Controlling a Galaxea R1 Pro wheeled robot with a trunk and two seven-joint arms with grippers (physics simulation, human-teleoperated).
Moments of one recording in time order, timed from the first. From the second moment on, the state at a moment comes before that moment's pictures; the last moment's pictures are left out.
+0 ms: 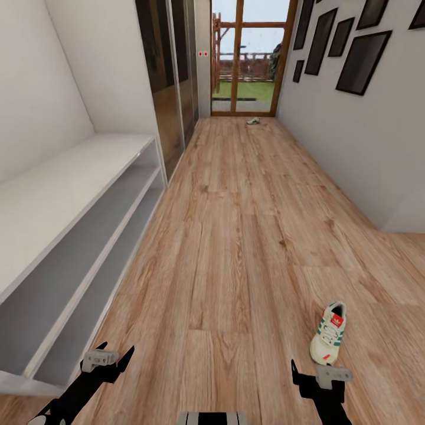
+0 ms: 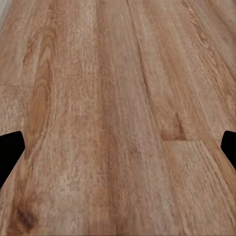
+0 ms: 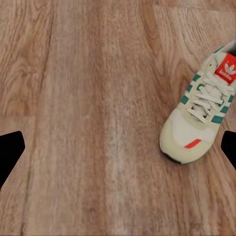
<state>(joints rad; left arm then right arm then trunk) -0.10 0.03 0.40 -1.13 -0.04 -0.10 -0.60 -0.01 -0.25 0.35 -1.23 -0.32 -0.07 -0.41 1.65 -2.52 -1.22</state>
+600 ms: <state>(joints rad) -0.10 0.03 0.40 -1.13 -0.04 -0.10 -0.60 -0.01 -0.25 0.35 -1.23 -0.32 -0.07 -0.41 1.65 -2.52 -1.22</state>
